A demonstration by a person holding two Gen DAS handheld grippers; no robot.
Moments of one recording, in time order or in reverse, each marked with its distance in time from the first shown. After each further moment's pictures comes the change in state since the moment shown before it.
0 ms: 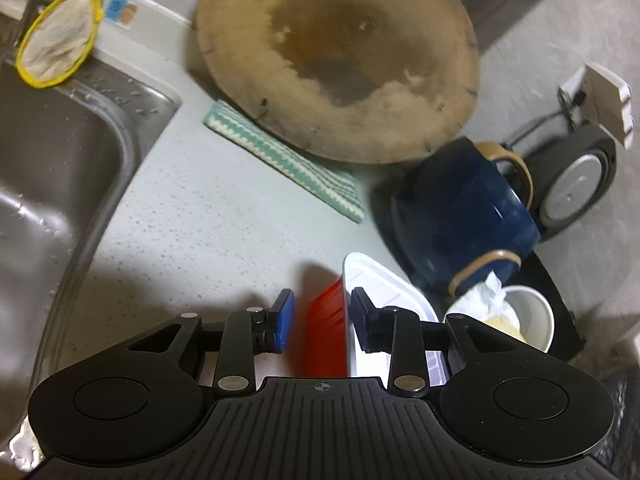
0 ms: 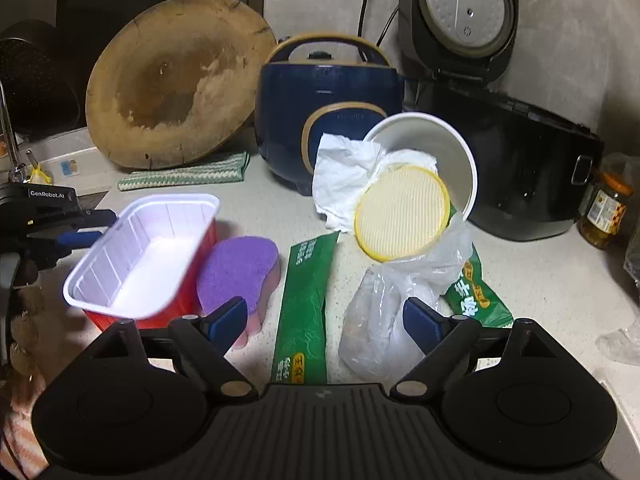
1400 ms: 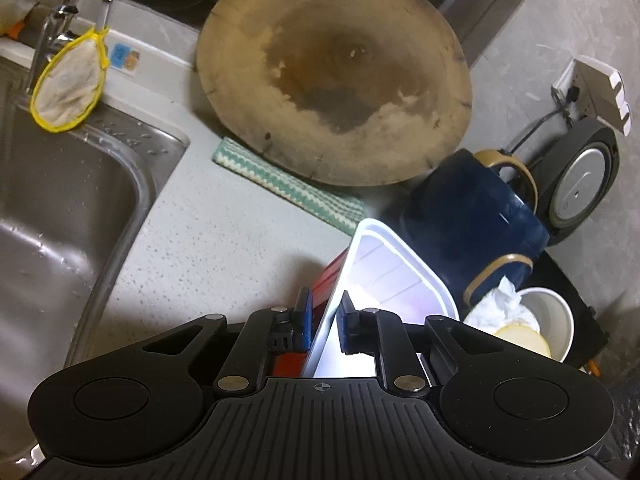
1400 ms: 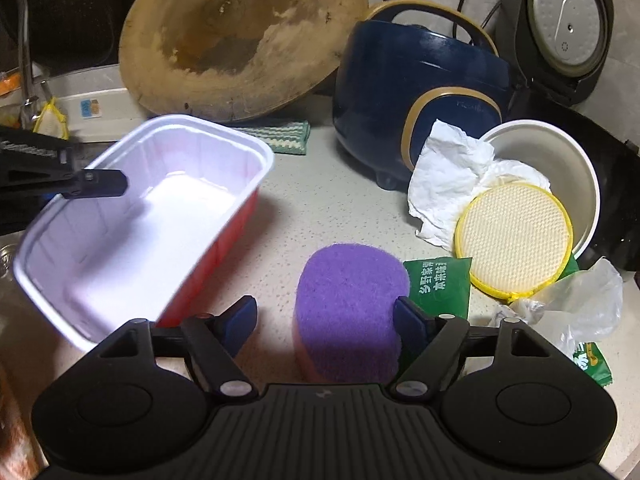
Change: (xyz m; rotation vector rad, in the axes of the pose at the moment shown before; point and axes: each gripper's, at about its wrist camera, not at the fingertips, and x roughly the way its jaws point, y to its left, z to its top) left arm -0.014 -0.009 -0.010 0.079 -0.107 0.067; right arm 0.081 0.074 0.014 -0.160 0.070 0.055
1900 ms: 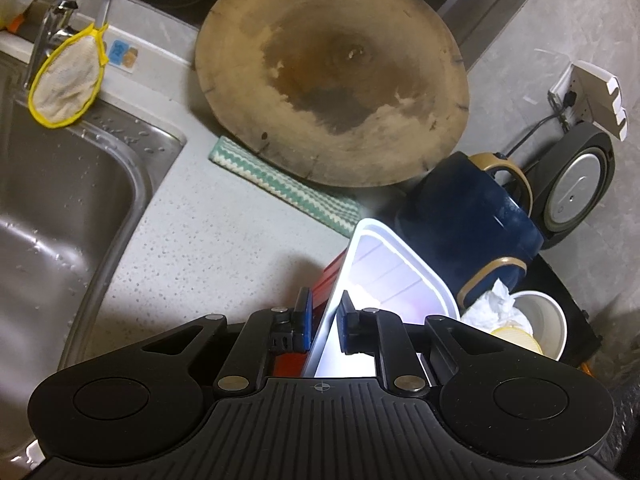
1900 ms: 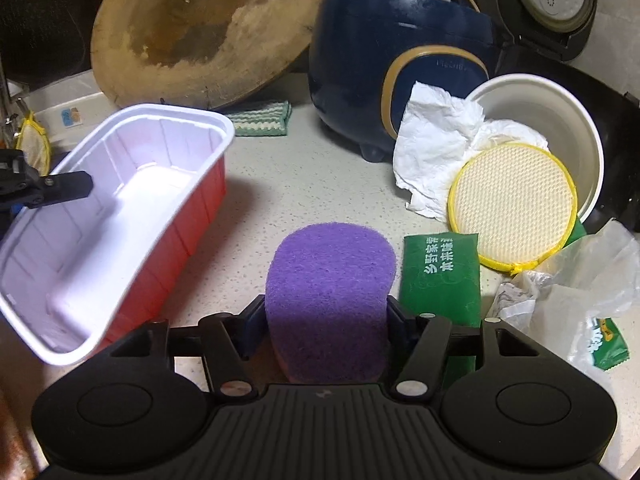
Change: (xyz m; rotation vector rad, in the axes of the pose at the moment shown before) left arm 0.000 0.001 0.000 -0.010 0.000 -0.017; right arm 0.012 -0.018 -0.001 0.079 0.057 0.024
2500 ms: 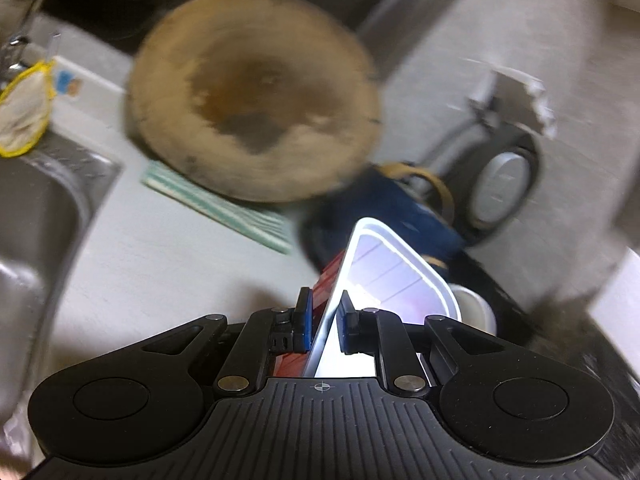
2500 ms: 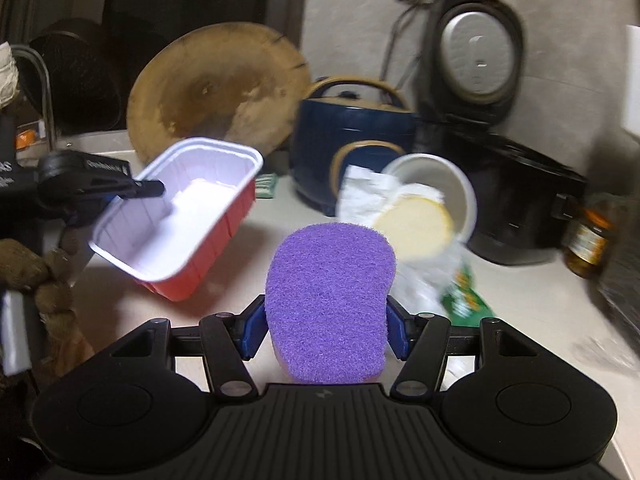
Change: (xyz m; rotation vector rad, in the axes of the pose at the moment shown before) left arm -0.050 -0.040 -0.011 0.082 -0.035 -0.207; right arm -0.166 -0.024 -0.063 0.009 -0.213 -0.068
